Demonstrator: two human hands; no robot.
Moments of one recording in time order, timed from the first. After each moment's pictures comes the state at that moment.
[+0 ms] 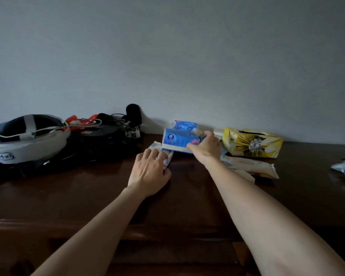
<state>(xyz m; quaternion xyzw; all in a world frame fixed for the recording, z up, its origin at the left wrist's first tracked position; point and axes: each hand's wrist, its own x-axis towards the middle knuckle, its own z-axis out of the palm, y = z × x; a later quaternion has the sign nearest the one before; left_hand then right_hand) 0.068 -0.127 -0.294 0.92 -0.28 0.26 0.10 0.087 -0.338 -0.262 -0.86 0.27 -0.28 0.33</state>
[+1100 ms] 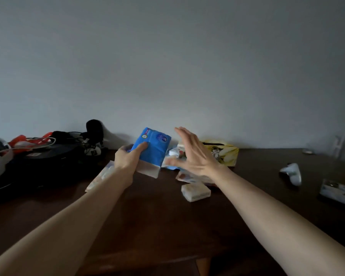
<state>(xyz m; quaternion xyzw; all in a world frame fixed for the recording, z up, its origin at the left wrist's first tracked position) 0.093 -0.217 -0.228 0.65 -0.06 0.00 0.76 0.012 -0.433 -0.213 -0.94 -0.06 -0.32 0.09</state>
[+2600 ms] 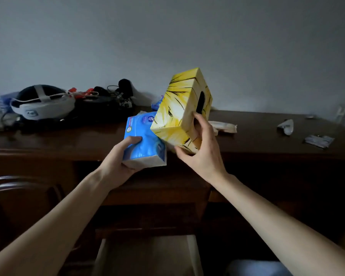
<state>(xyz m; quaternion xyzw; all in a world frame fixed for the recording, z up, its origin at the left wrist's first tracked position) -0.125 -0.020 -0.295 0.45 -0.13 -0.30 0.84 -0.204 -0.255 -0.294 -0.81 -0.14 -0.48 0.29</state>
